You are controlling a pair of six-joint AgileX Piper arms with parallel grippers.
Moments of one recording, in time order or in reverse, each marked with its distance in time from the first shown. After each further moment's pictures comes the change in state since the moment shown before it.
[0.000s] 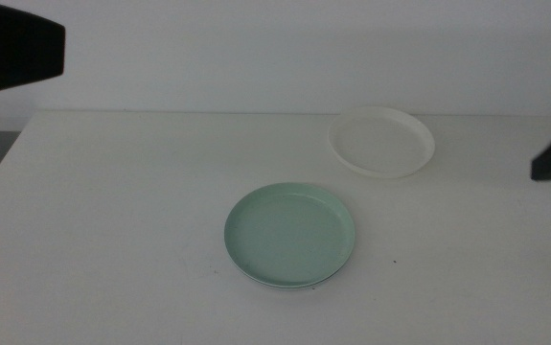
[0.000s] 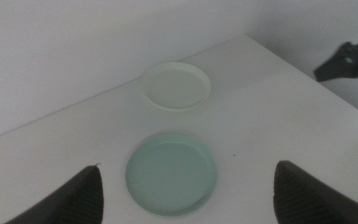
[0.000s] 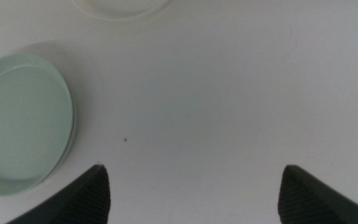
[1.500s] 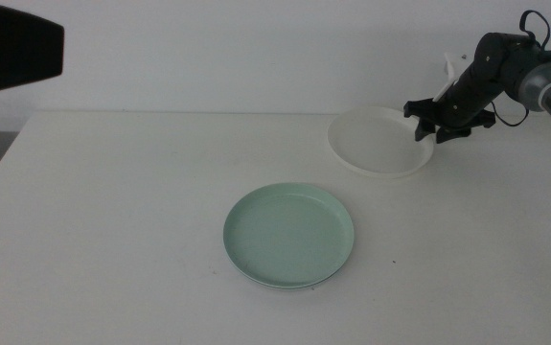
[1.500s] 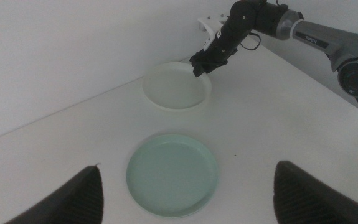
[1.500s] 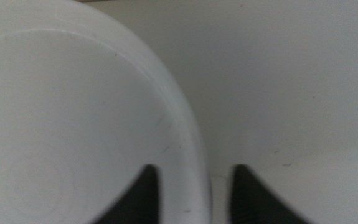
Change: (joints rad) left arm 0.000 0.000 0.000 0.002 0.000 0.000; right arm -0.026 1.399 -1.285 0.043 0.045 -0.118
